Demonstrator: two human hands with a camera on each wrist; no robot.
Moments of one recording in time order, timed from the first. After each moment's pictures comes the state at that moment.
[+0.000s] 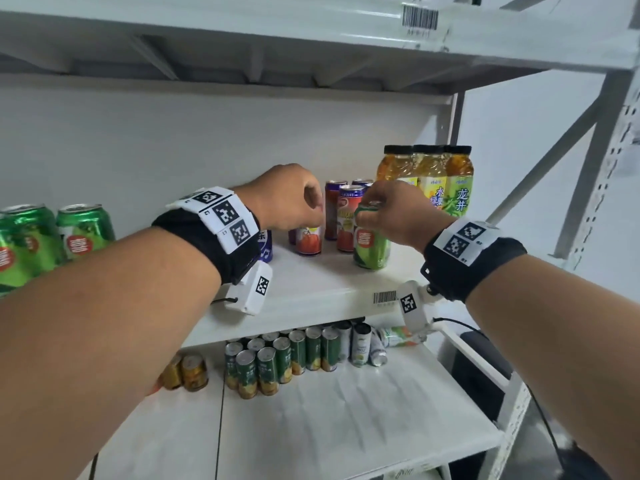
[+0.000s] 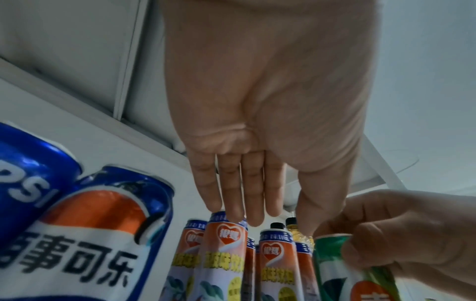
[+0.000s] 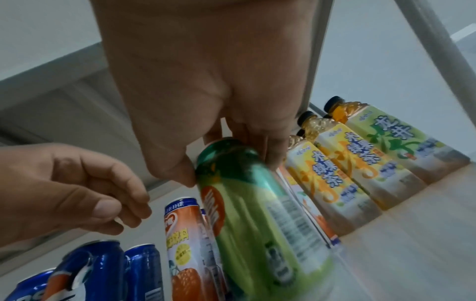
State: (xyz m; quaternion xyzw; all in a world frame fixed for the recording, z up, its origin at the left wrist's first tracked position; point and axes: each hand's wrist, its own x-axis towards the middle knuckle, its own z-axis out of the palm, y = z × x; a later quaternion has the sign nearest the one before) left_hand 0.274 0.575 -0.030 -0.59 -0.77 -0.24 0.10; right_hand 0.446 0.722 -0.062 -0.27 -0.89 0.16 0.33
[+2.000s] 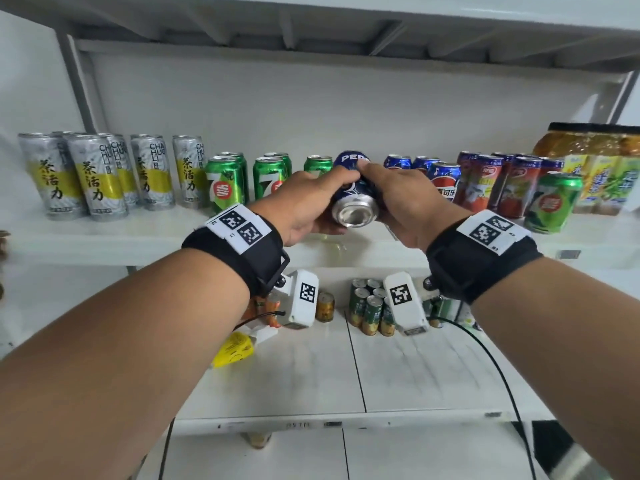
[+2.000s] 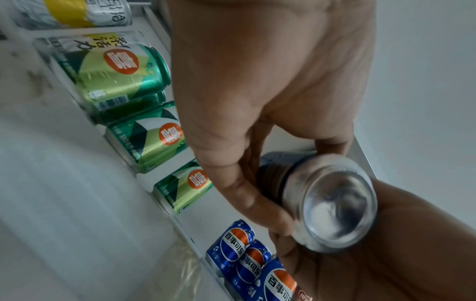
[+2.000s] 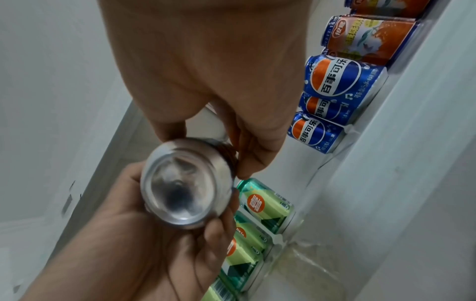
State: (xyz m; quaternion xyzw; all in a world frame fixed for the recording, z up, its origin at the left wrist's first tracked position) left_hand 0.175 0.261 -0.095 -0.34 -0.63 -0.66 -0.24; right_hand 0.280 0.388 -0.088 -0.12 -0.66 0.67 0.31
